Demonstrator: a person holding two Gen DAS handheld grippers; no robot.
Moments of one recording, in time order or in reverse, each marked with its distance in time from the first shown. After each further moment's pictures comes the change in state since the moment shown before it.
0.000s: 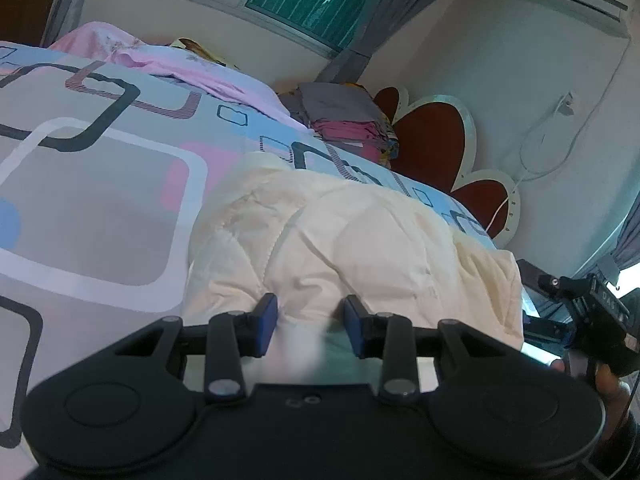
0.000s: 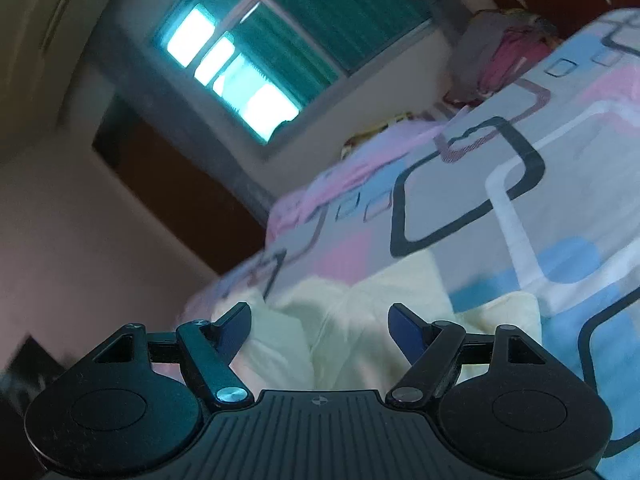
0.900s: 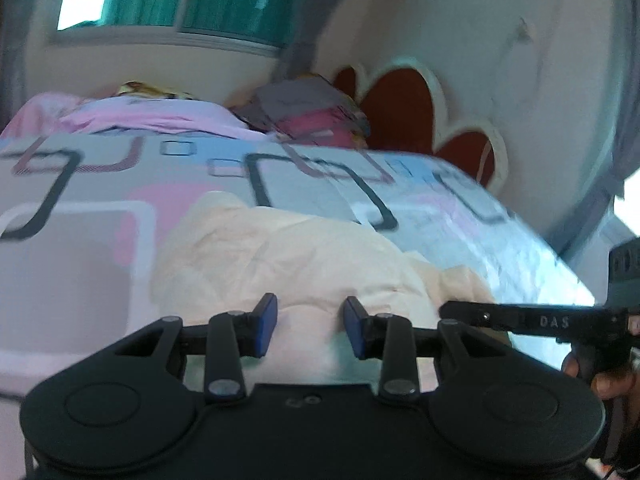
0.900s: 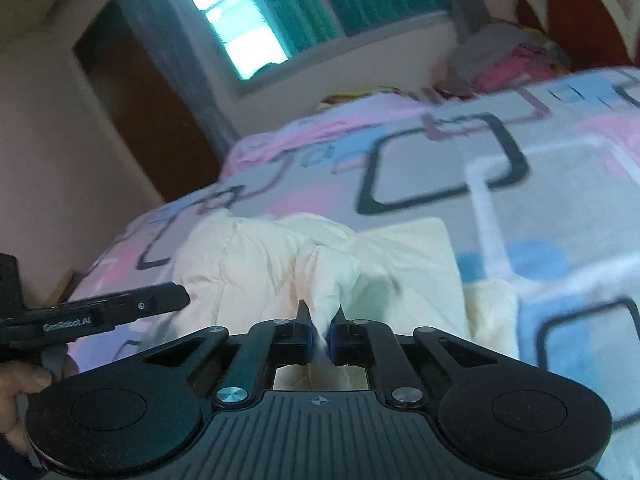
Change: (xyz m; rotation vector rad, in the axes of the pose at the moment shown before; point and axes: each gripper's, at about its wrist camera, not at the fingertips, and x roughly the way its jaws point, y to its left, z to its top) left arm 0.031 -0.065 0.008 0.312 0.035 0.024; right arm 0.021 0.010 -0.034 -0.198 0.169 -0.210
